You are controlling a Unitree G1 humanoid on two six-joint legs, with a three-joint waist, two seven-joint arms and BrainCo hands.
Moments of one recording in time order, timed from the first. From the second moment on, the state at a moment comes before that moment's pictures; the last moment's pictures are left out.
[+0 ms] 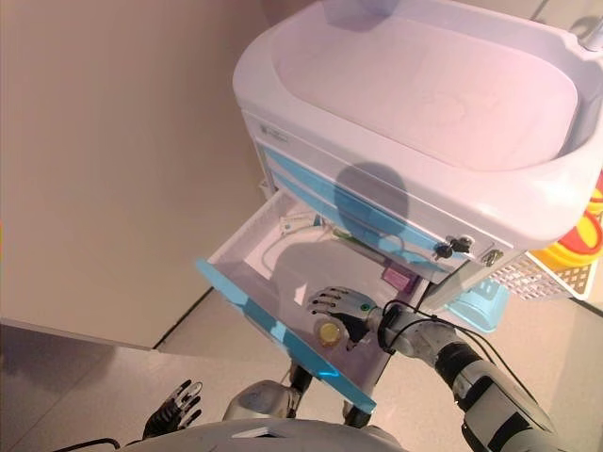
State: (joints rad) left arm 0.22 0.25 0.05 1.09 -0.54 -0.29 -0.35; right arm -0.36 -0.49 0.69 0.75 -1.10 -0.61 -0.24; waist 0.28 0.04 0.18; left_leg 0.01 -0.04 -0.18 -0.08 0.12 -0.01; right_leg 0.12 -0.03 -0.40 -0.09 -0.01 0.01
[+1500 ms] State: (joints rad) left arm 0.22 0.25 0.03 1.09 -0.54 -0.30 -0.35; right arm -0.35 -0.48 0.72 0.82 -1.17 -0.64 -0.33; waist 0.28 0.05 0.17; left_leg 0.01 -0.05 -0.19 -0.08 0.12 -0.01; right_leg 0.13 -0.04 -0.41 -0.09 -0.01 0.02
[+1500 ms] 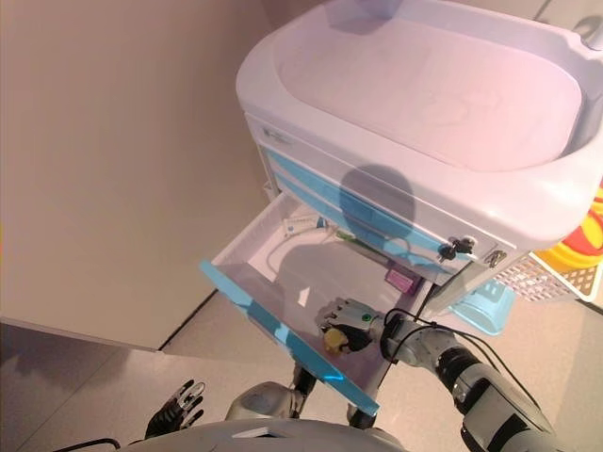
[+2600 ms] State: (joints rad) left arm 0.19 0.26 0.02 1.01 -0.54 -0.21 -0.31; right arm -0.50 -0.85 0.31 -0.08 0.14 -0.13 0.58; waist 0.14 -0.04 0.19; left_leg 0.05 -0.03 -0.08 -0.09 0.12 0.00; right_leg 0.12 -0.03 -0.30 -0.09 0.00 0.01
